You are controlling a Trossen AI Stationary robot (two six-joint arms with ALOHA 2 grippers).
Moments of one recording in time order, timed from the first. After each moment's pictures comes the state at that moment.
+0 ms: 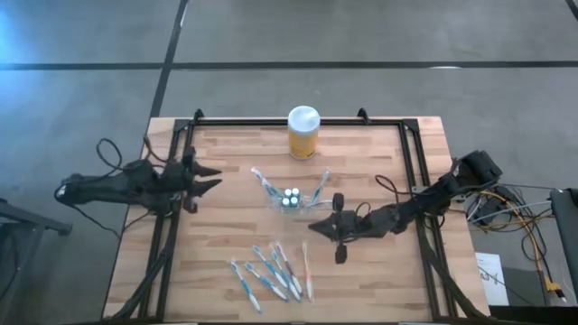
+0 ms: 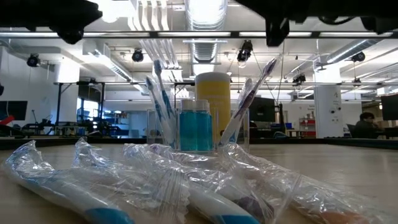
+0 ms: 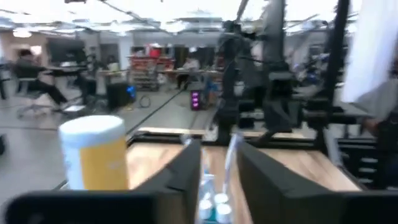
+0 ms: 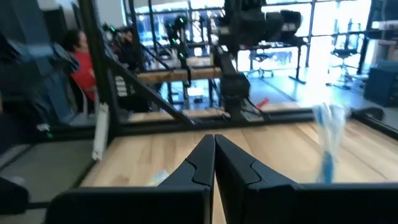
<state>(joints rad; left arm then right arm) -0.04 0.26 0.30 0.01 -0.14 0.00 0.43 1.55 0.58 1.02 0.44 0.10</state>
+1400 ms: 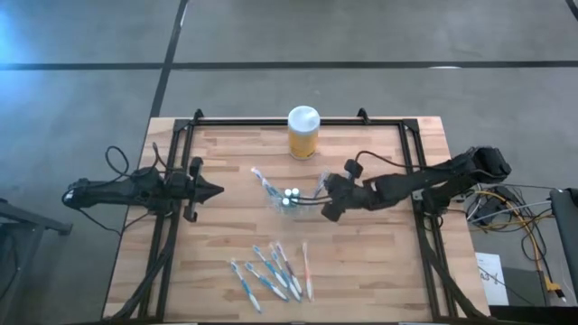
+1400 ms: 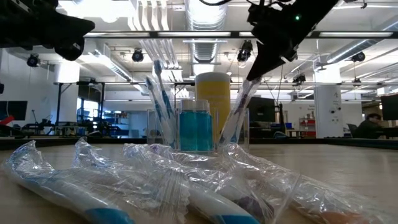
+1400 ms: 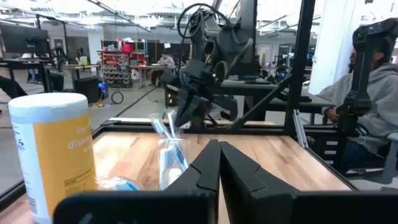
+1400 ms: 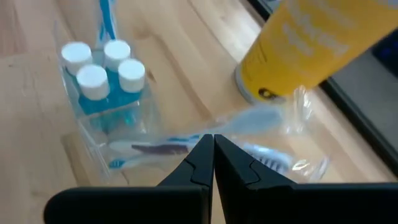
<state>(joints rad) -0.04 0.13 0.14 0.03 -0.03 -0.04 0.17 1.44 0.95 -0.44 0.64 0.40</state>
